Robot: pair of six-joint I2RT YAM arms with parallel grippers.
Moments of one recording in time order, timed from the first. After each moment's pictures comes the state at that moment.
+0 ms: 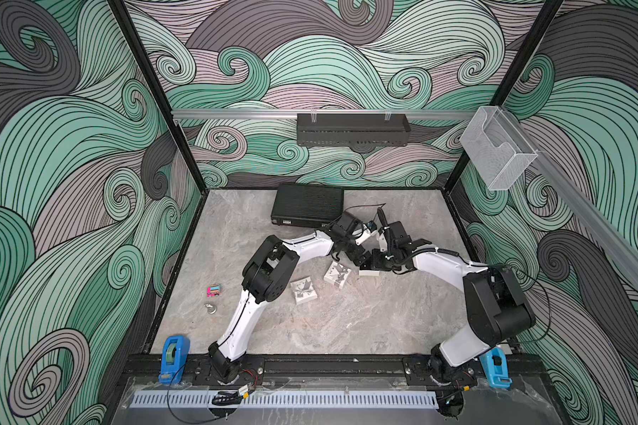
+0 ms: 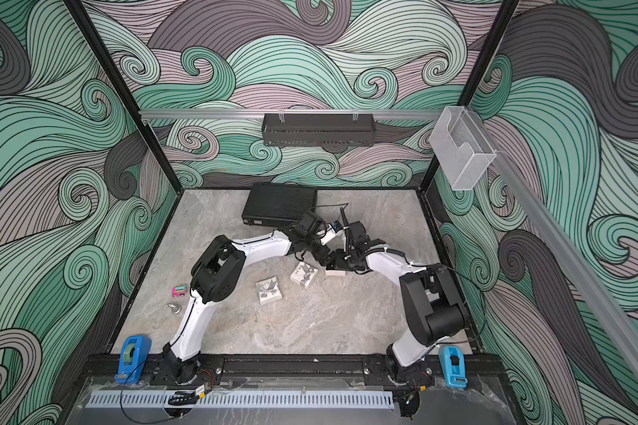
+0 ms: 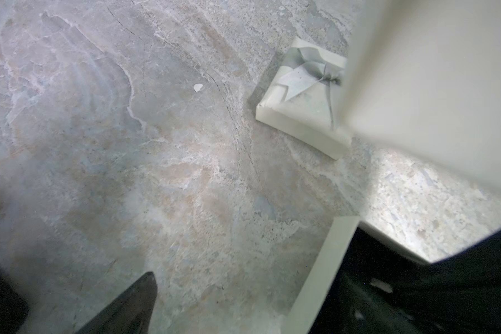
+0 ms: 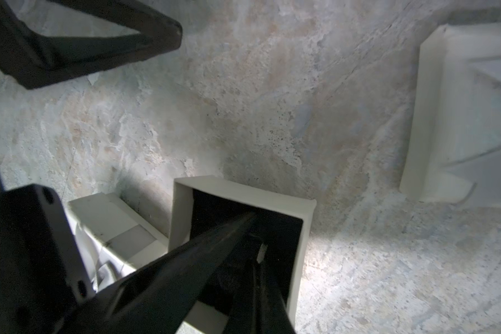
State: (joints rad) left arm -0.75 2.26 1.67 -0.25 0.24 0.27; right arm 0.36 1.61 0.92 -0.42 -0.16 0.36
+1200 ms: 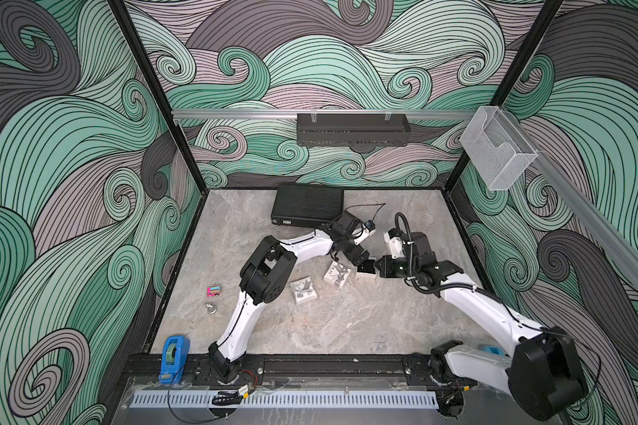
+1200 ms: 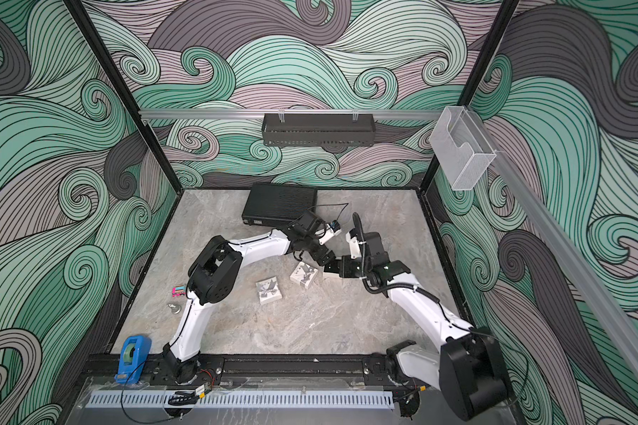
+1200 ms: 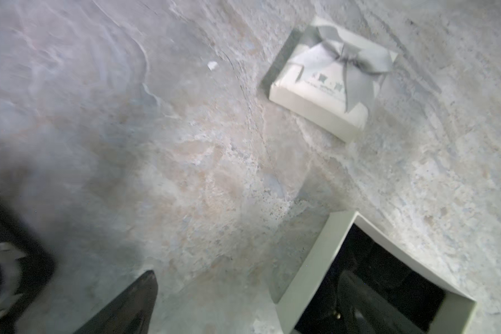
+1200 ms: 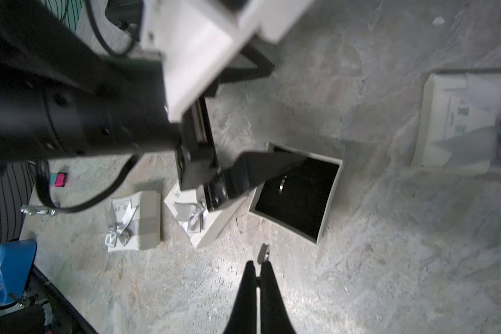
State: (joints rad) left arm -0.75 2.20 1.66 -0.32 0.16 0.25; right arm 0.39 1.15 0.69 -0.41 -0.27 0.34
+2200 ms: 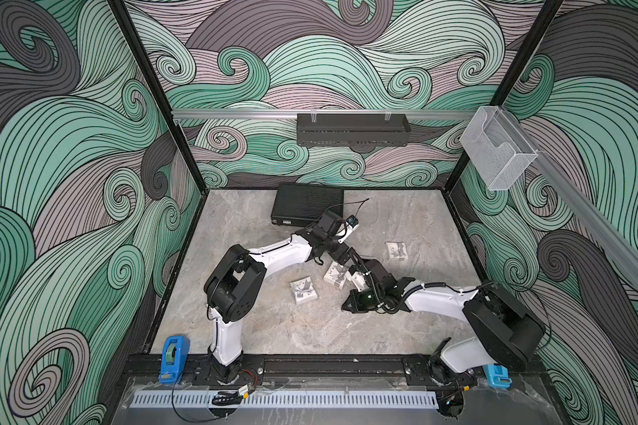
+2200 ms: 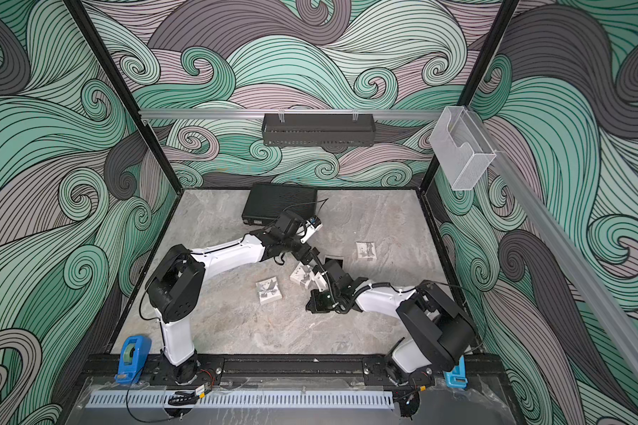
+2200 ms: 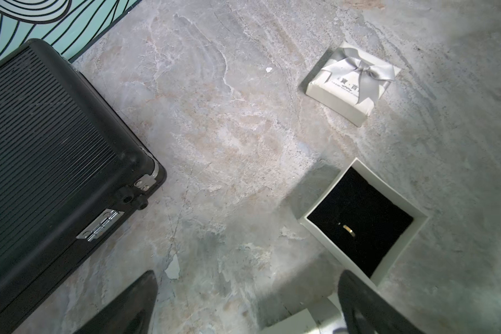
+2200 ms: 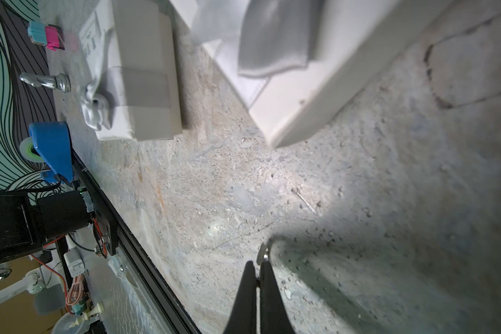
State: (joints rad) left arm -0.72 1.90 1.34 -0.23 0.06 0.19; right arm 0.73 1.49 0.58 -0.11 -0.47 0.59
